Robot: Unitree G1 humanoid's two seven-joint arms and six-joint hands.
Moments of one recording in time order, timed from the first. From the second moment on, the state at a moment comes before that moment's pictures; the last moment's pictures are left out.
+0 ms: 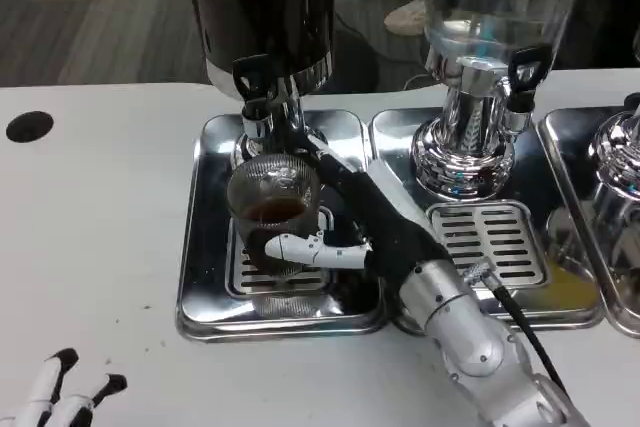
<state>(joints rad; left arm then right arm) 1.32 0.10 0.12 -0.89 0.95 -0.24 0.12 -0.38 -0.01 0.29 0.55 -0.33 -0.17 0.00</state>
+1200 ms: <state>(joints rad) 1.27 0.06 0.11 -0.90 0.96 -0.24 0.04 -0.37 -0.03 0.27 0.58 -0.32 -0.23 -0.04</state>
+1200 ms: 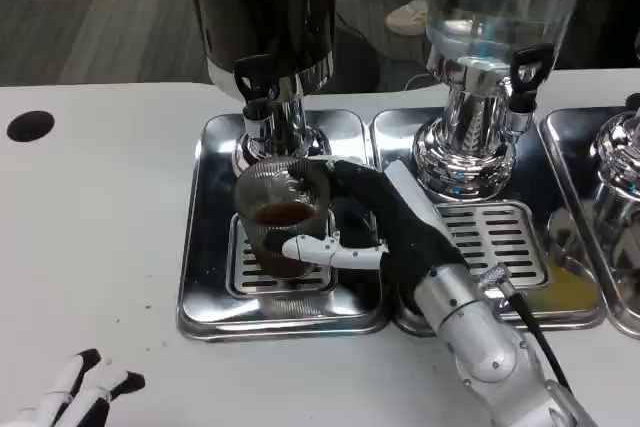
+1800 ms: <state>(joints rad) 1.25 0.06 0.10 -0.89 0.96 -0.24 0.03 -0.28 -0.06 0.25 0.46 -0.32 -0.21 -0.01</state>
